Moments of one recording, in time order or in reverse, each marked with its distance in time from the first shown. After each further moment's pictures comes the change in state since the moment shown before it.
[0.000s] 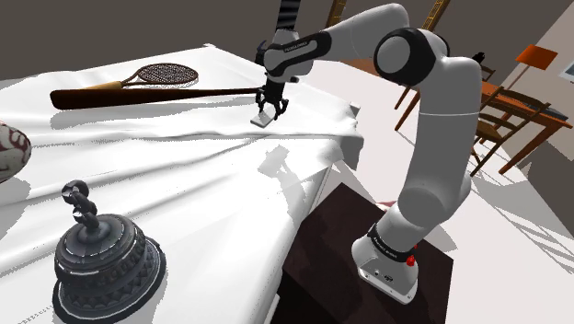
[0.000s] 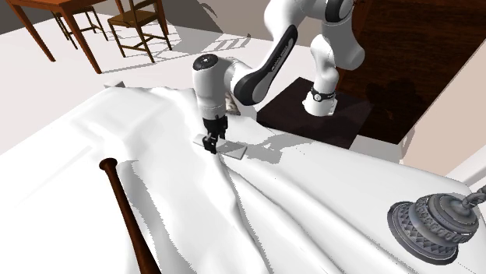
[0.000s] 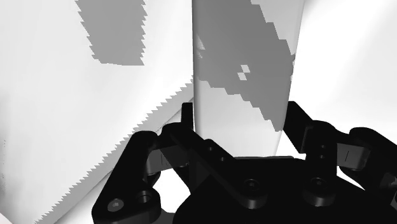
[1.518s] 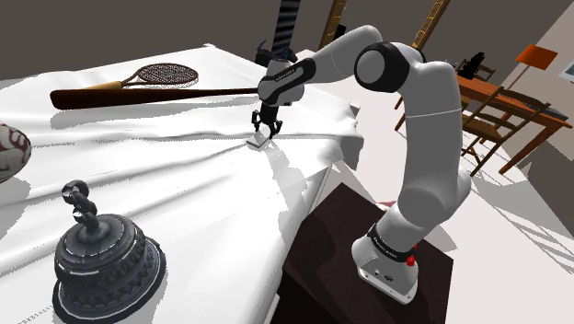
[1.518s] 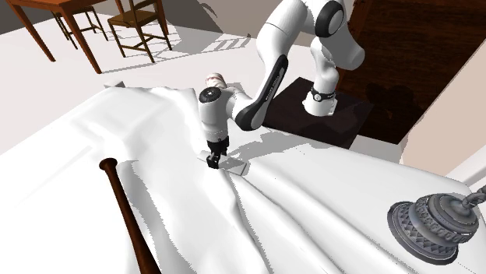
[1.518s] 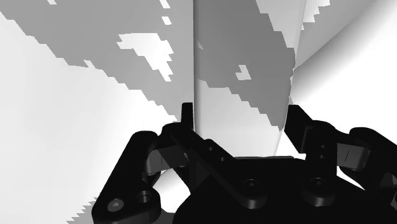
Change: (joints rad) arm 0.000 0.160 0.001 -0.030 0.002 0.190 -0.001
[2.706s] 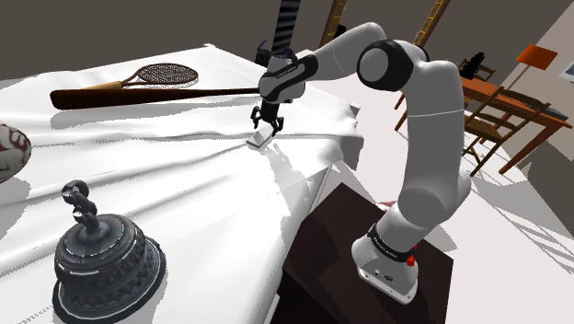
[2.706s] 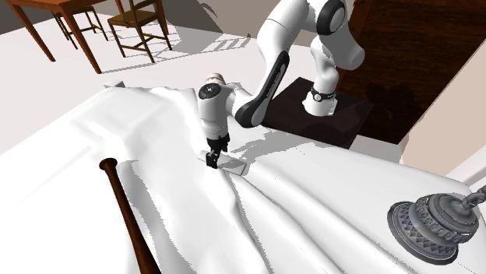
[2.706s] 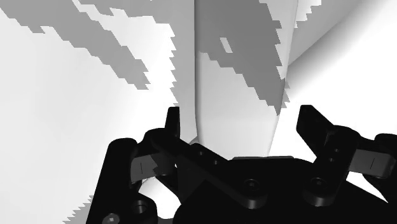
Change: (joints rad) arm 0.000 -0.024 0.000 -0.004 0.000 -0.021 -0.001
